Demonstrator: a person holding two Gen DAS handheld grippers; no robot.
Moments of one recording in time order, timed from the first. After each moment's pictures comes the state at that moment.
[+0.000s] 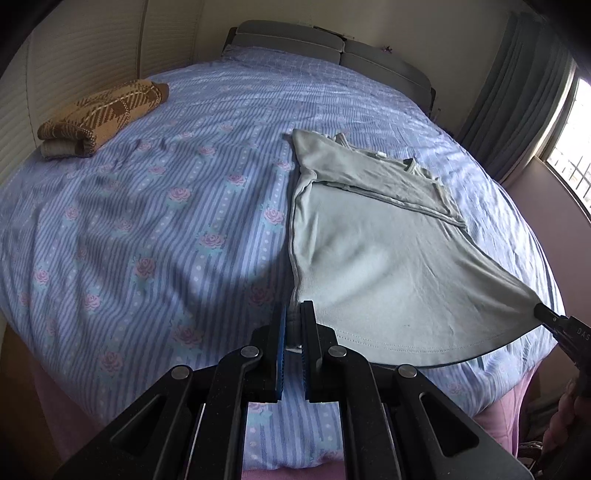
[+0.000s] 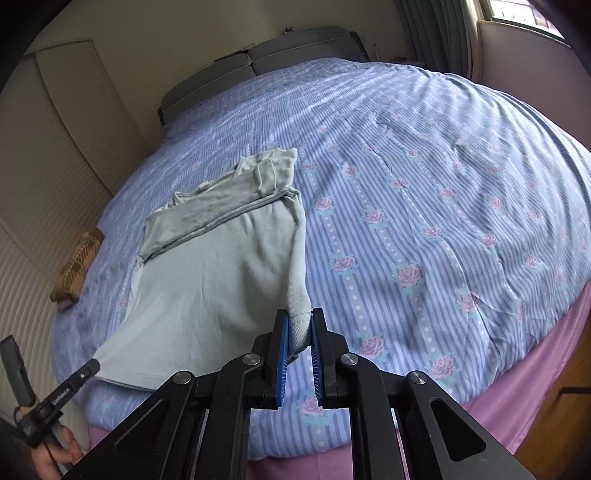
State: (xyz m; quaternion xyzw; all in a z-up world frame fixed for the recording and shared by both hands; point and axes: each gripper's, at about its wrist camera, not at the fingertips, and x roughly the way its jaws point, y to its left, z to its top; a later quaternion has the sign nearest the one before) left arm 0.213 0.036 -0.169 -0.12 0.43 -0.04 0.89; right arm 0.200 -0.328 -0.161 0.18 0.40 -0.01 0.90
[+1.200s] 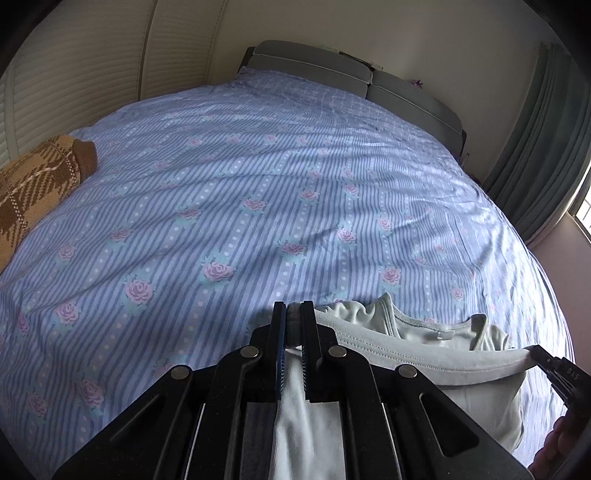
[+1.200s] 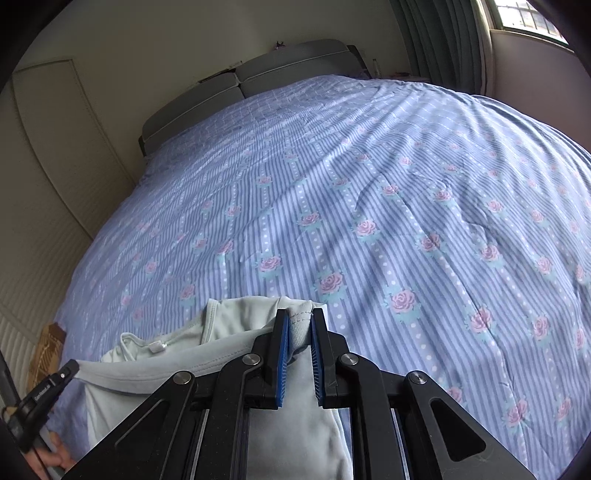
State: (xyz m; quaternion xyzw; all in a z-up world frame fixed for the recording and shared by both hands) left arm 0.503 0.028 -0.186 -0.14 0.38 0.01 0.91; right arm 0.482 -0.343 -0.172 0.19 0.37 -0.03 0.91
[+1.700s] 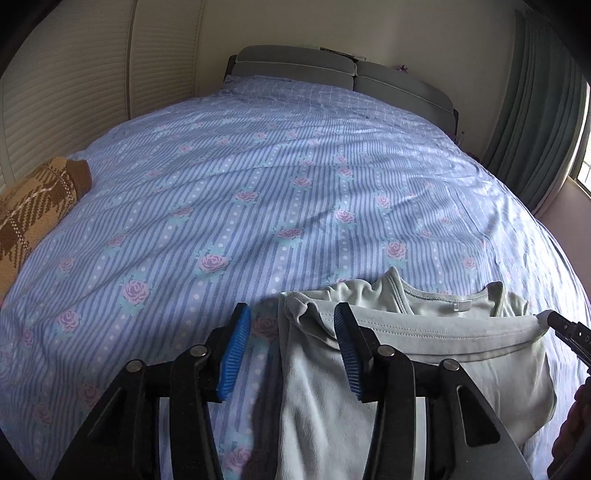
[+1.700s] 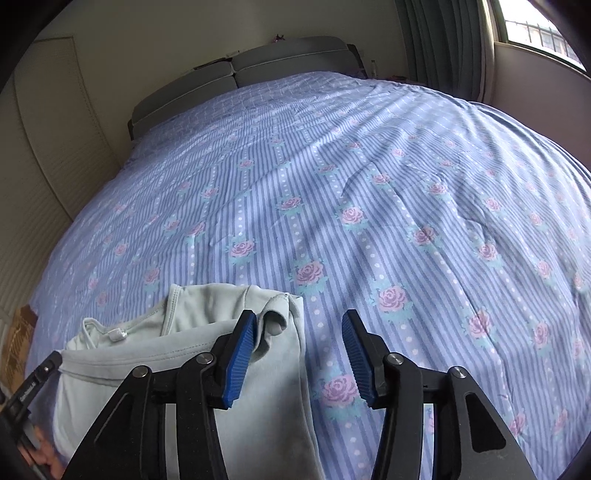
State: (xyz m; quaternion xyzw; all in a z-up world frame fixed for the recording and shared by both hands) left arm 0.487 0.012 -0.191 -0.07 0.37 0.00 0.93; right arm 0.487 -0.341 -0.187 0.14 0.37 -0.07 0.91
